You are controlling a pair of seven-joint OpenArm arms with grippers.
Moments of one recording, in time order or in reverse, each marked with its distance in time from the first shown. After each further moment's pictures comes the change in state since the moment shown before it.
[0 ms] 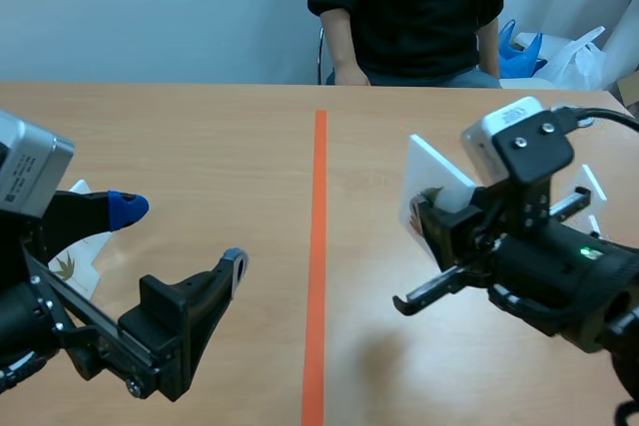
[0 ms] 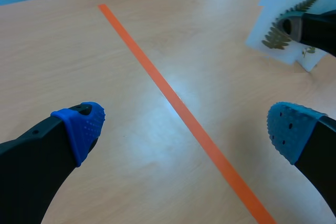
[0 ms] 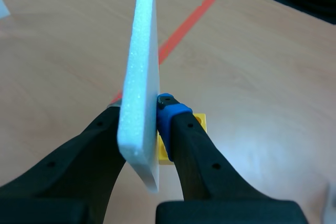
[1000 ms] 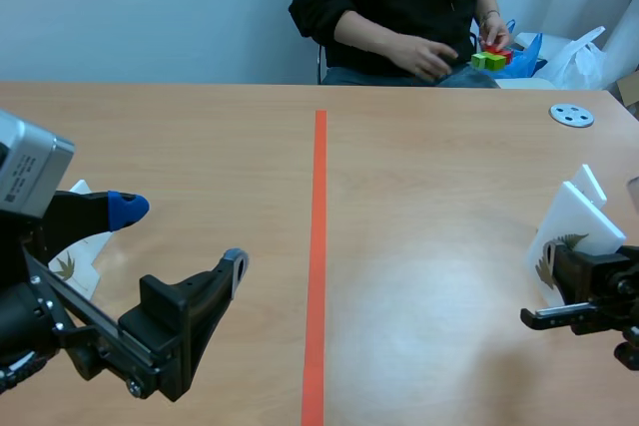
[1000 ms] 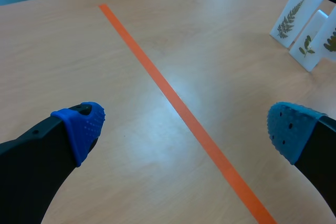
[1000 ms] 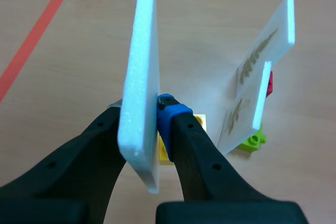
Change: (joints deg) left arm 0.0 0.0 0.0 0.0 0.0 0.0 0.0; right arm -5.3 -2.3 17.2 -8.9 8.7 -0.7 1.2
